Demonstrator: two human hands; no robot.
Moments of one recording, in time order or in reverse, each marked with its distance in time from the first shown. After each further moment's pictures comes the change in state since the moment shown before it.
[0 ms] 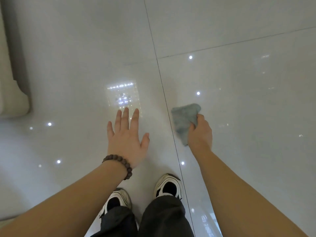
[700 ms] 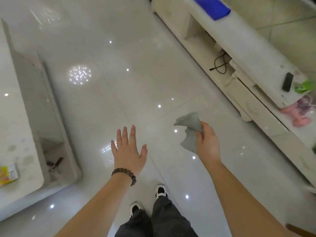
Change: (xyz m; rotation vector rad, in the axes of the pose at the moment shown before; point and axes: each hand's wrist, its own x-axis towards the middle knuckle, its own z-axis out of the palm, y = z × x) left_hand -0.264 0.157 -0.433 -0.055 0.258 0.269; right_hand -0.316 -0.173 -0.490 0.286 0.405 -0.162
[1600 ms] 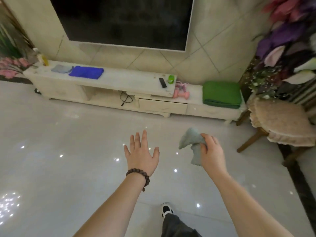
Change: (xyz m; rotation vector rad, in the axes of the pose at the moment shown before) left_hand -0.143 0.194 -0.053 0.092 -0.124 0.808; right_hand -0.263 0.038 -0.185 0.065 0.736 0.366
